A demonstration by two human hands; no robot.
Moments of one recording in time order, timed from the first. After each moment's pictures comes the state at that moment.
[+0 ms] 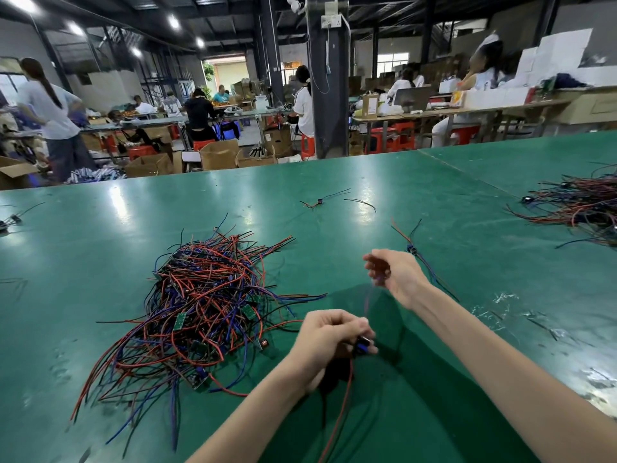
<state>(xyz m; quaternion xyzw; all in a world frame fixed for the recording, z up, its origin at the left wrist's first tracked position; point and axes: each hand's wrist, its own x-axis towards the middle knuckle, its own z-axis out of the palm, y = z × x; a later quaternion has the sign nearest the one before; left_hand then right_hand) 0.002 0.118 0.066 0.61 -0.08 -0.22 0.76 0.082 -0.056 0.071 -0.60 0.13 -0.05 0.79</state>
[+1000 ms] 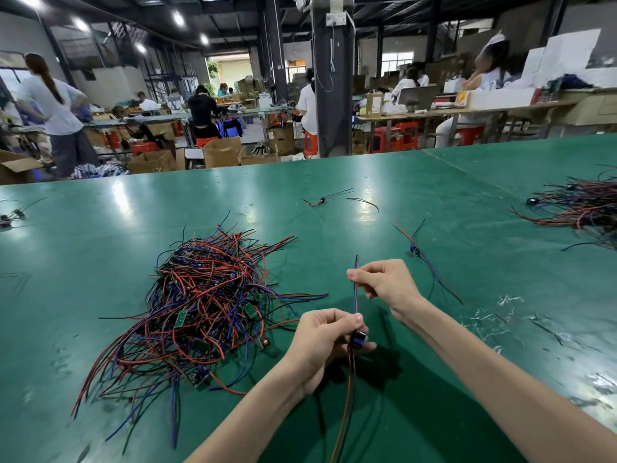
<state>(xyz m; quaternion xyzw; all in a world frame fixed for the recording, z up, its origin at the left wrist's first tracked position) 0.004 0.122 0.066 0.58 -0.05 -0.21 0.79 0.062 -0.031 0.067 -0.74 0.07 -0.10 0.66</state>
